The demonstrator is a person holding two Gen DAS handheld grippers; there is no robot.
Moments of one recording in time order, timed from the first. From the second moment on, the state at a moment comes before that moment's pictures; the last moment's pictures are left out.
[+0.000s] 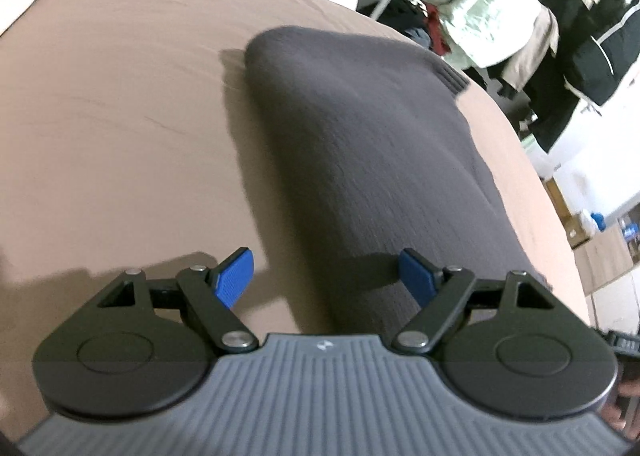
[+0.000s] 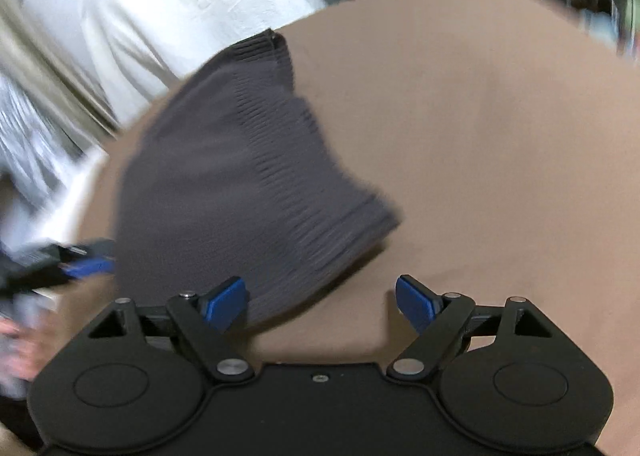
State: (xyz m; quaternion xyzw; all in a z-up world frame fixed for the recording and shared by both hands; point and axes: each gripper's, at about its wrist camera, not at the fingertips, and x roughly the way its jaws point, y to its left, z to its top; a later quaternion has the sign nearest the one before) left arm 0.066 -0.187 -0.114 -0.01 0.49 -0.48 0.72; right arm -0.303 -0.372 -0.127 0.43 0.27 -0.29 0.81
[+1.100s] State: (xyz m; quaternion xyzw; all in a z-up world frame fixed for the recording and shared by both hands) left arm 0.135 -0.365 -0.139 0.08 0.44 -0.50 0.74; right arm -0.269 -0.425 -0.190 0.60 0.13 -0.21 0.76
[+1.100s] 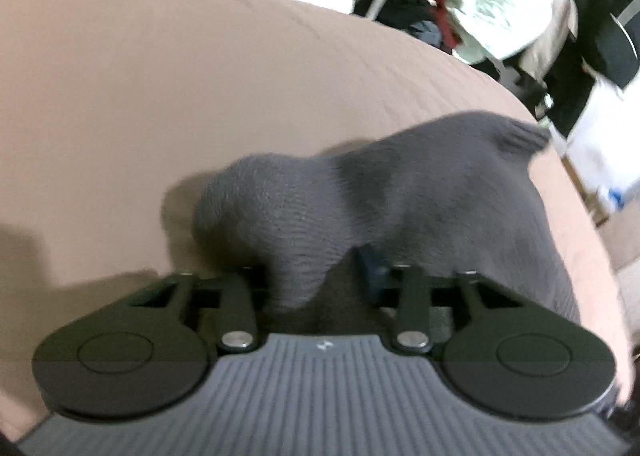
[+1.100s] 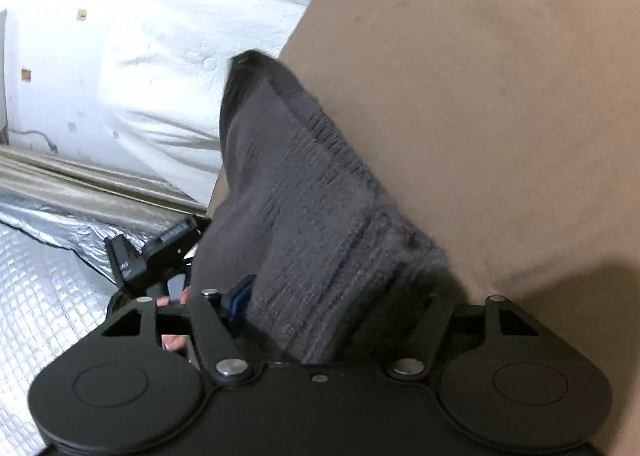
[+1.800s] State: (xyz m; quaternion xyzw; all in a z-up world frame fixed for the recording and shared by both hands) left arm 0.089 -0.205 0.009 0.12 0.25 -0.41 0.87; right arm -0.158 -0.361 -0.021 0.44 0.17 -0.12 0.87
